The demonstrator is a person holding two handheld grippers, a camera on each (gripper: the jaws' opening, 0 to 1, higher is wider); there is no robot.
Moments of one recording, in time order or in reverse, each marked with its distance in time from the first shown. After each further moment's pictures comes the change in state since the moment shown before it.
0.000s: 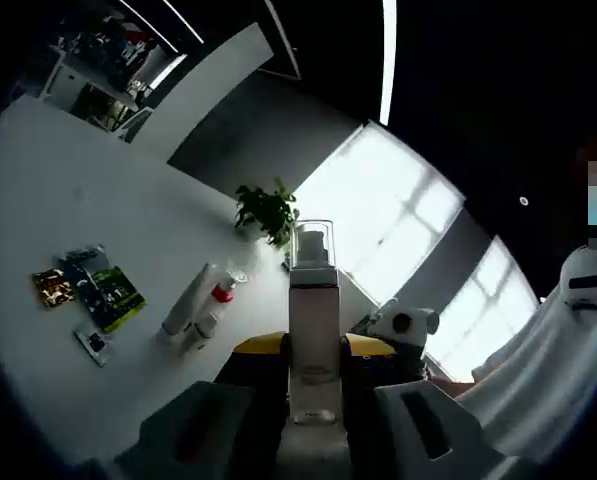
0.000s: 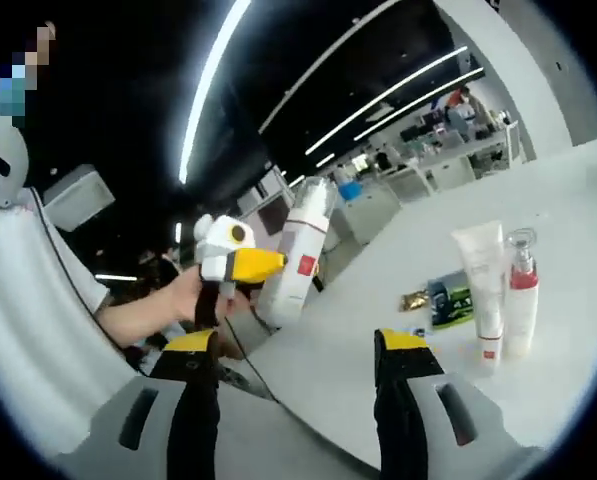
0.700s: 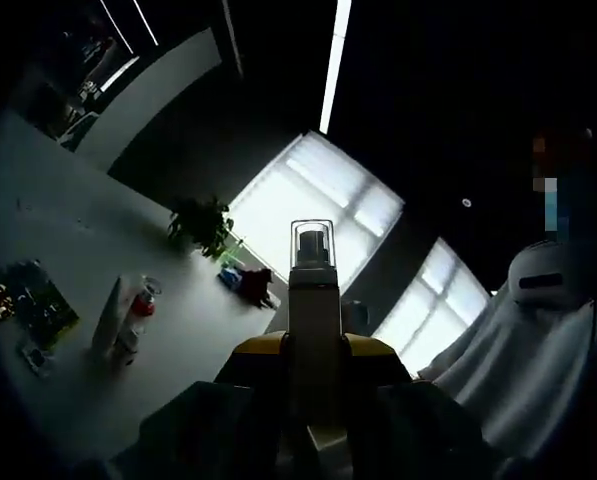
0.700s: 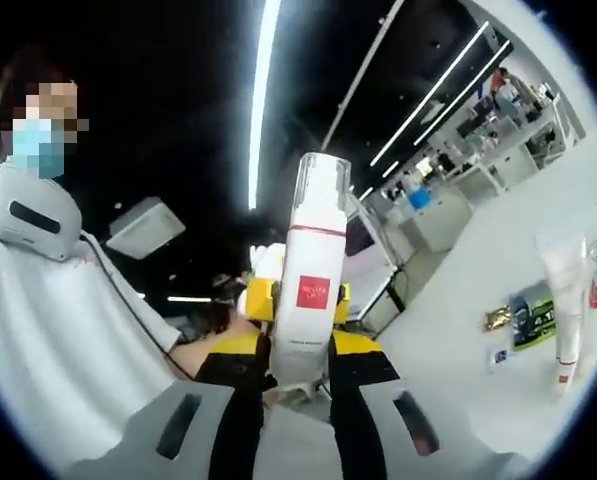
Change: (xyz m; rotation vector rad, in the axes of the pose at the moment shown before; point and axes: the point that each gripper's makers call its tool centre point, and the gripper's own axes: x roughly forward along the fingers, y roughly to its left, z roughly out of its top) left arm 0.007 -0.069 0.000 0.011 -0.025 -0.243; right arm 0.010 0.055 0.029 0.056 -0.077 0.274
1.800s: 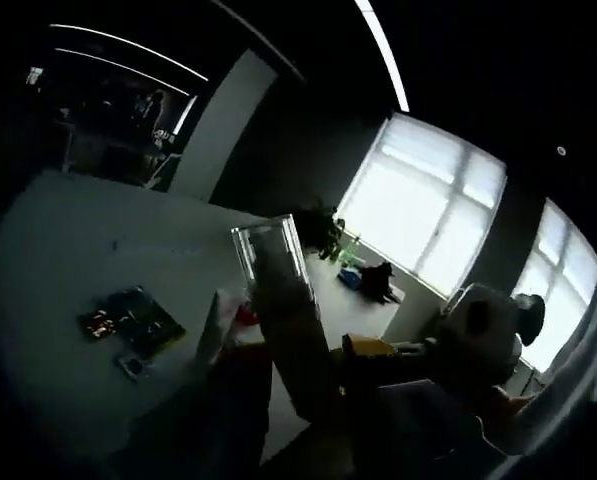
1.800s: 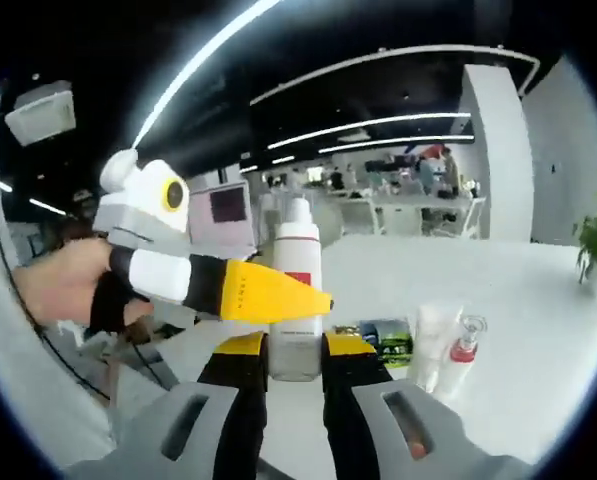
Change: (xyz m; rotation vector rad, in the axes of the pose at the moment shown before) left arm -0.011 0.069 0.005 0.147 -0.031 0.633; right arm -0.017 -0.062 -0.006 -0.523 0.223 -0.715
